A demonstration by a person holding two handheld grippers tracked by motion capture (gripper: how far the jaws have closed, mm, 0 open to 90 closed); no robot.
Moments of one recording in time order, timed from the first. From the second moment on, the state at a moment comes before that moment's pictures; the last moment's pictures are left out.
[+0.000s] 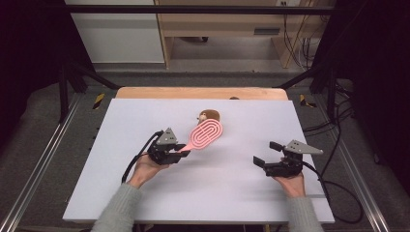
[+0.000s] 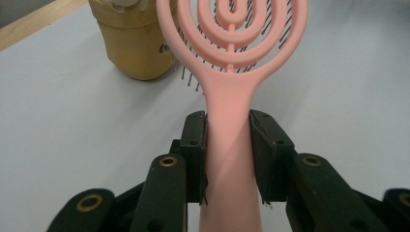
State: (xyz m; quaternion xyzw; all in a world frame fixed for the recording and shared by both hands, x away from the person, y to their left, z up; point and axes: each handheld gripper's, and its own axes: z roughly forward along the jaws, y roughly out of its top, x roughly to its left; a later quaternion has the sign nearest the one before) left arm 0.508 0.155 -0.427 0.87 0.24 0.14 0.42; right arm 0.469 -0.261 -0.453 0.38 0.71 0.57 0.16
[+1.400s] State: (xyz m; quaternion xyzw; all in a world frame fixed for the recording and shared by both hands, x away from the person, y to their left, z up) left arm 0.455 0.180 -0.434 0.80 0.32 0.20 0.47; right arm 0.456 -0.199 -0.418 0.34 0.71 0.61 0.13
